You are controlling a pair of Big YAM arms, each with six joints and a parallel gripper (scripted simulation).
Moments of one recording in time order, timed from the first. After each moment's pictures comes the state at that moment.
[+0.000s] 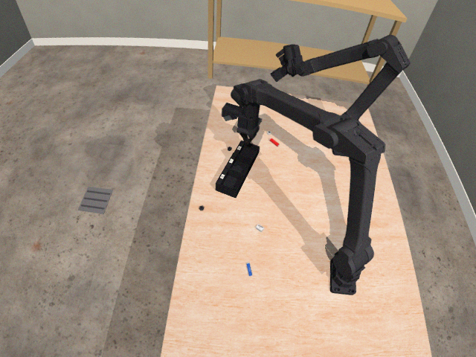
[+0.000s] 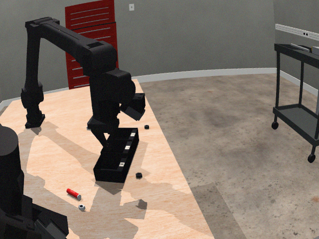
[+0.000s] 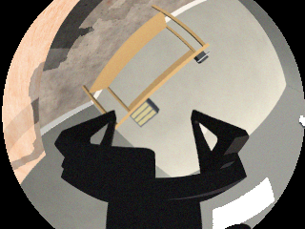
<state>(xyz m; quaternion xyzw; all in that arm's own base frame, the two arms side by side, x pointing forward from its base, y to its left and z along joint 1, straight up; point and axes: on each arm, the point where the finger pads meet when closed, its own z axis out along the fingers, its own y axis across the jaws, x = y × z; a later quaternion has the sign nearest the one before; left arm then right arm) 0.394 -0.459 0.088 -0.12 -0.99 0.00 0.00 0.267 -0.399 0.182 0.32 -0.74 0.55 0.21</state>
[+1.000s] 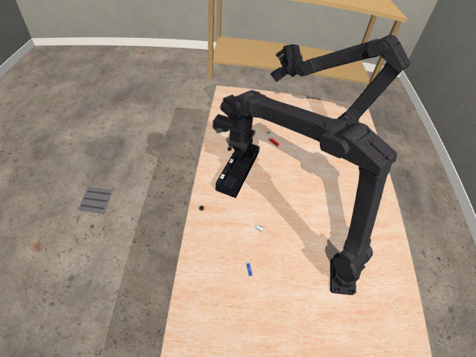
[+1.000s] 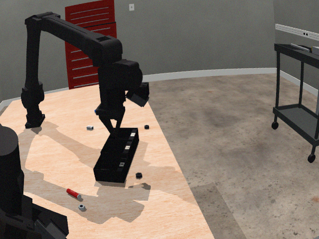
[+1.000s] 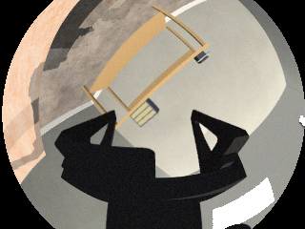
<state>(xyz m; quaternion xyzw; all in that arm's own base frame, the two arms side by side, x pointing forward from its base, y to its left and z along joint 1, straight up) 0.411 -0.384 0.091 -0.12 -0.99 0.00 0.00 0.267 -0.399 0.182 0.32 -0.74 0.55 0.21</state>
